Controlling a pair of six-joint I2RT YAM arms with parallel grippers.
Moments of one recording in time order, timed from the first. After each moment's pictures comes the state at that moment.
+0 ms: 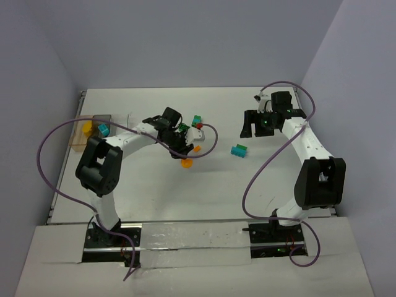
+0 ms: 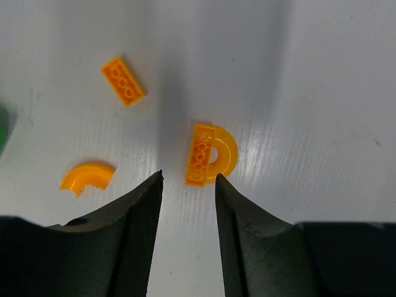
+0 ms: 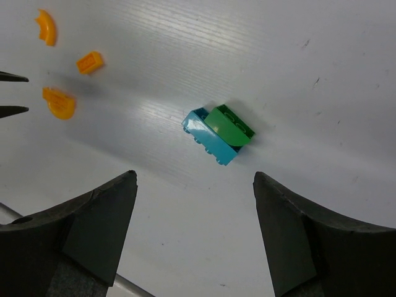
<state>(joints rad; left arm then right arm) -0.58 1.87 1.33 -0.57 0.47 0.75 0.02 1.55 1.25 -0.69 -0.42 -0.04</state>
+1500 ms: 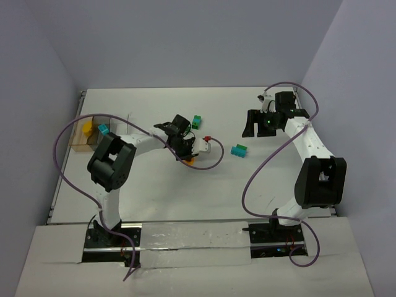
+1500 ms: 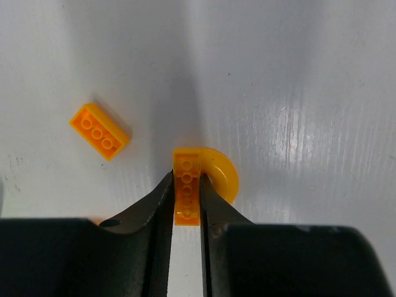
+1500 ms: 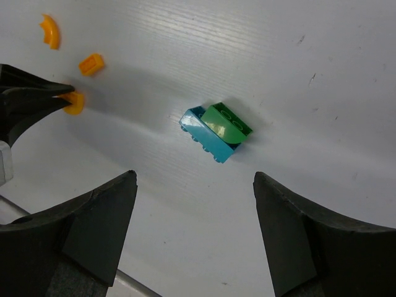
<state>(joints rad) -0.64 1.99 1.33 -0.49 0.44 0.95 -0.02 1.56 1.25 -0.70 -0.47 -0.04</state>
